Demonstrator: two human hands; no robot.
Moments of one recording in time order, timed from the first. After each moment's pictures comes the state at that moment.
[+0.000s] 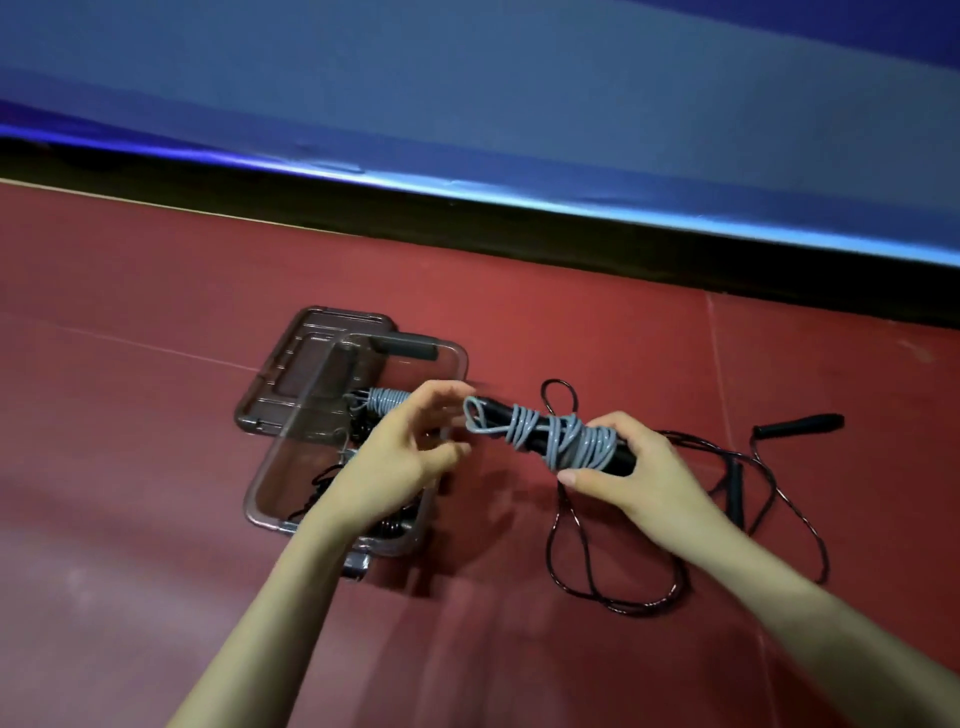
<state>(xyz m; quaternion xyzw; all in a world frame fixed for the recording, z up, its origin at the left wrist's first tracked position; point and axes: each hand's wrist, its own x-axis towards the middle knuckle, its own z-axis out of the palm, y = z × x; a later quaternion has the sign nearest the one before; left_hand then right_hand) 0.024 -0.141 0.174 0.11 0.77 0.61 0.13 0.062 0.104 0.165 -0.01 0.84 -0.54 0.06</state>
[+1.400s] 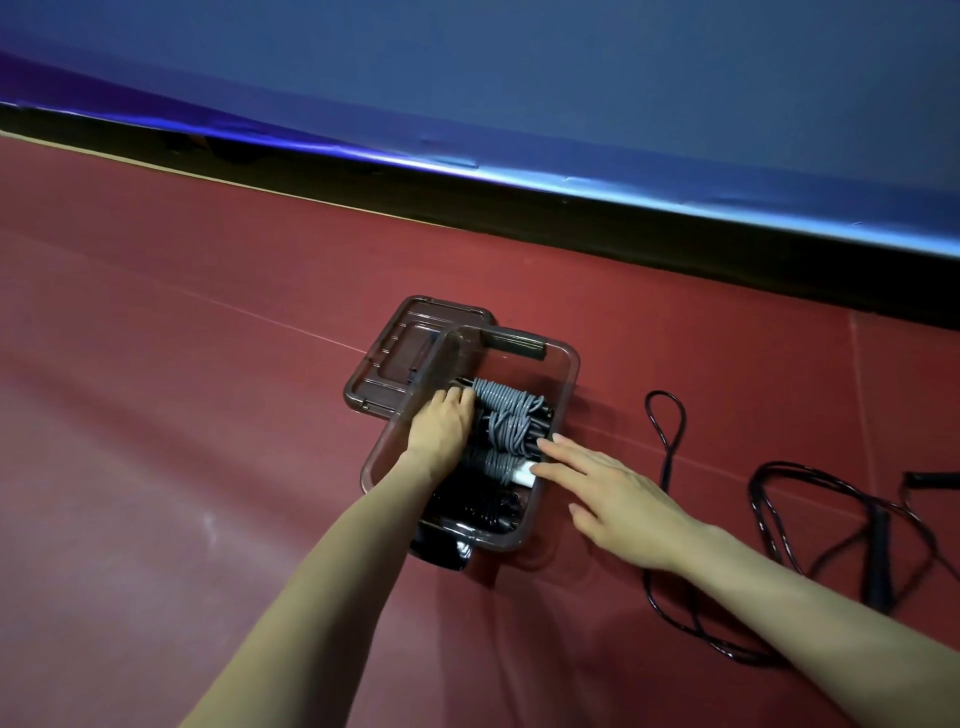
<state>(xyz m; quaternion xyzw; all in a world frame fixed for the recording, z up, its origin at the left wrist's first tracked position) -0.060 -0.227 0.045 0.06 1.00 0.00 0.04 0.013 0.017 0.092 -0.35 0.91 -0.19 0.12</state>
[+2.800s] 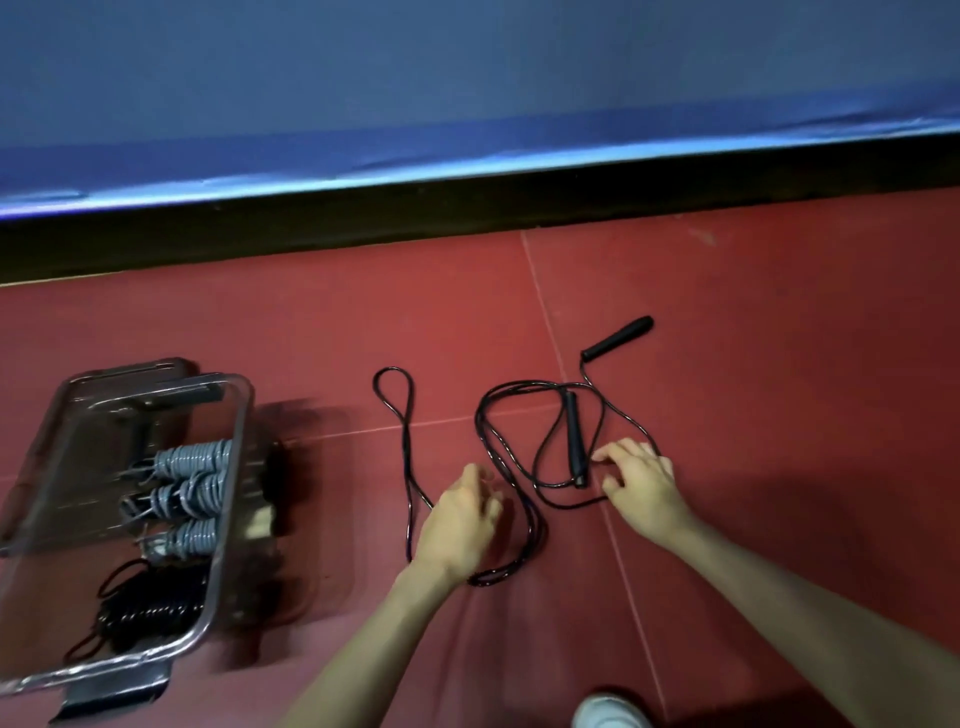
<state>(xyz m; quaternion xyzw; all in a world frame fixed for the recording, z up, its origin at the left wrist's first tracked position) 0.052 0.060 0.027 0.16 0.89 0.34 0.24 0.119 0.292 0.003 0.20 0.95 -0.24 0.04</state>
